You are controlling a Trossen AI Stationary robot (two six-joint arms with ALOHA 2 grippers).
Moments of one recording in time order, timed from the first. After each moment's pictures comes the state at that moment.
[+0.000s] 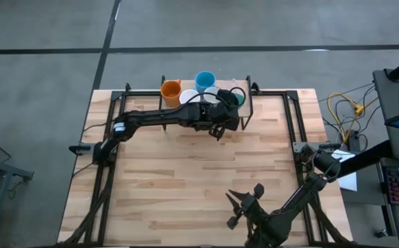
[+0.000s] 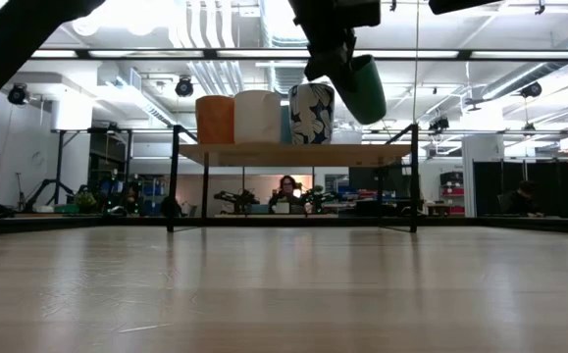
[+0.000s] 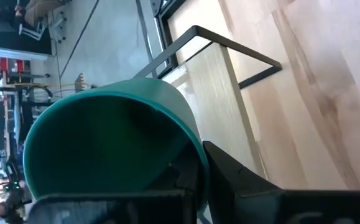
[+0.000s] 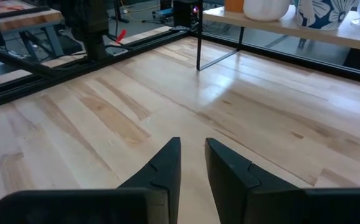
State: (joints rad) left arm 0.08 2.14 2.22 -0.83 -0.56 0.77; right arm 0.87 2.04 1.56 -1.16 1.25 1.73
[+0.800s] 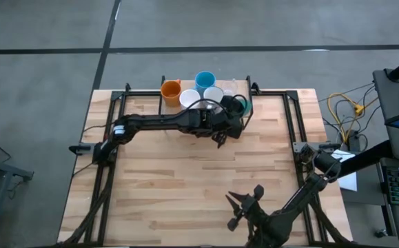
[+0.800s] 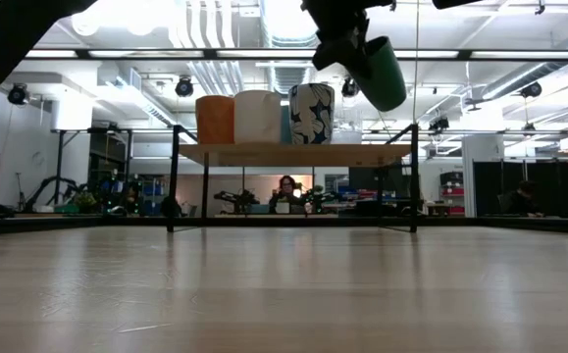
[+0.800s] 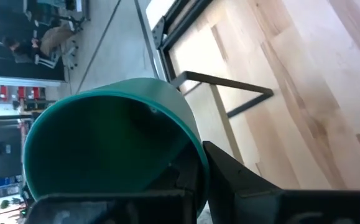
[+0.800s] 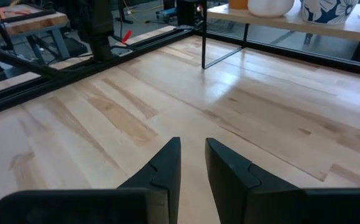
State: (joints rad) left arm 0.03 2.14 2.22 -0.76 -0.56 0.84; right arm 0.87 2.04 1.56 -1.13 1.25 1.73
